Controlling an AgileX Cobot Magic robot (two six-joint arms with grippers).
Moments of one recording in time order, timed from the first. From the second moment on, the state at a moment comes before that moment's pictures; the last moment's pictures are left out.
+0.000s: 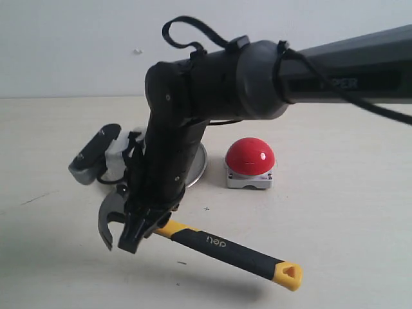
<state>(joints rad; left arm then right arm) 0.02 0.01 0.00 0.17 0.16 -0.34 0.71 2.05 -1.52 0.22 0.89 -0.56</state>
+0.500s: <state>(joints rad) 0.02 0.01 0.00 0.17 0.16 -0.34 0.70 1.92 -1.52 0.44 0.75 -0.38</state>
